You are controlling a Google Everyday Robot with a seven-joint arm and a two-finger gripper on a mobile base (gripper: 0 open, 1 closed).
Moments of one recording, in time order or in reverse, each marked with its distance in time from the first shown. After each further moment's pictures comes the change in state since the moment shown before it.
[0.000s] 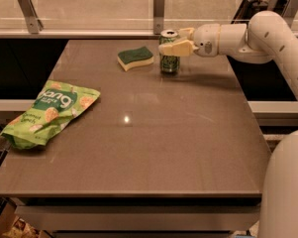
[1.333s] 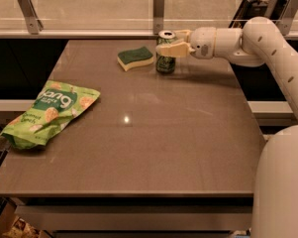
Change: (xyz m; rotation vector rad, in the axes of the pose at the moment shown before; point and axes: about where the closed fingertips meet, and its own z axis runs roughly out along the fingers) arm 0.010 -0.007 0.014 -0.027 -0.040 0.002
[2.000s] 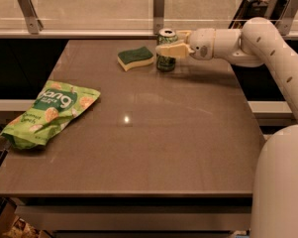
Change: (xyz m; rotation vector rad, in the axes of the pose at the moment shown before) arm 0.000 0.000 0.000 -0.001 0.000 0.000
